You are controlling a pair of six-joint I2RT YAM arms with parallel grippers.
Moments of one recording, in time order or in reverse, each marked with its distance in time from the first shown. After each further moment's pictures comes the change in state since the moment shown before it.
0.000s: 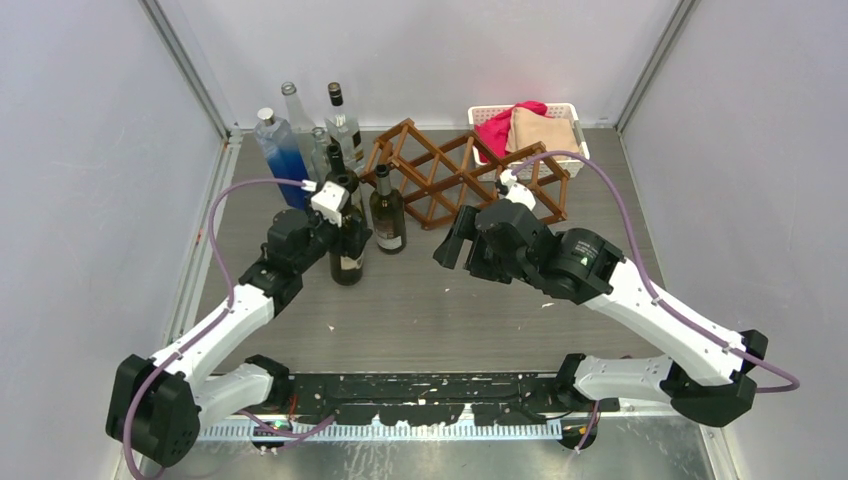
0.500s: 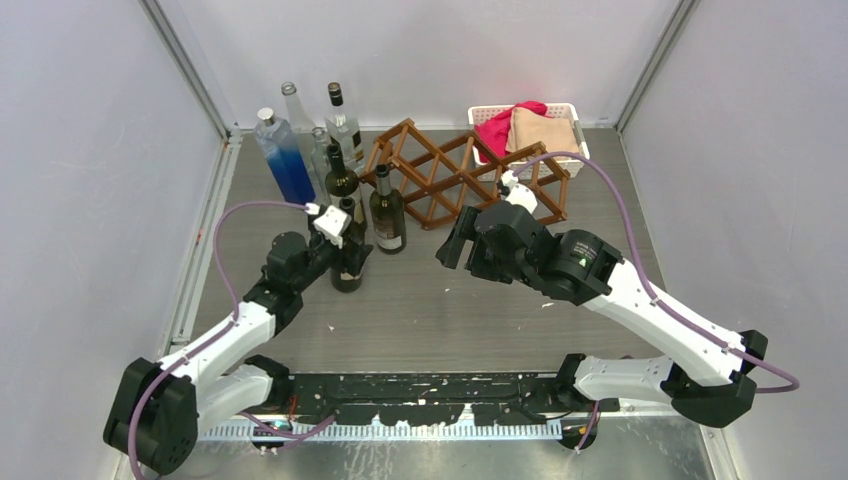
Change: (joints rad) left arm 0.000 -0.027 -0.207 0.243 0.072 0.090; right arm 0.000 -0.010 -0.022 0.005 0.035 0.000
